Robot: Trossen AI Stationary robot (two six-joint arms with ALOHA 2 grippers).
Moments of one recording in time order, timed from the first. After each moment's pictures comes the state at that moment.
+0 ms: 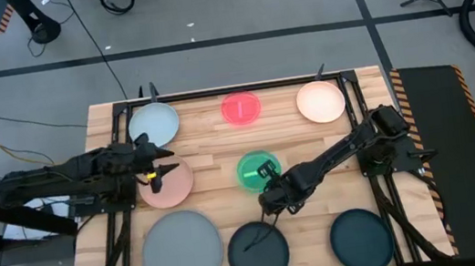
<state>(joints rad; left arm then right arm) 0.08 0.49 0.45 -0.42 -0.14 -0.18 0.34 1.88 1.27 -0.73 0.40 -0.34</state>
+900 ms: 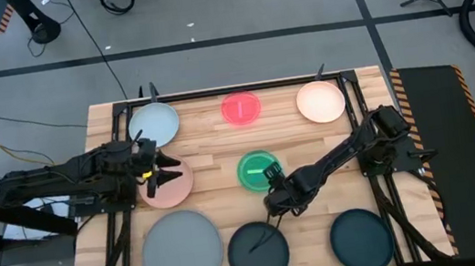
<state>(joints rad) 0.08 0.50 0.45 -0.27 0.10 -0.37 0.35 1.88 1.15 -0.67 0.41 -0.21</state>
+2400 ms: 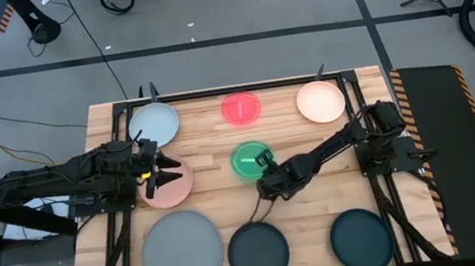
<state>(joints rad) 0.08 0.50 0.45 -0.25 0.14 -0.38 0.21 1.88 1.13 -0.48 0.52 -0.40</state>
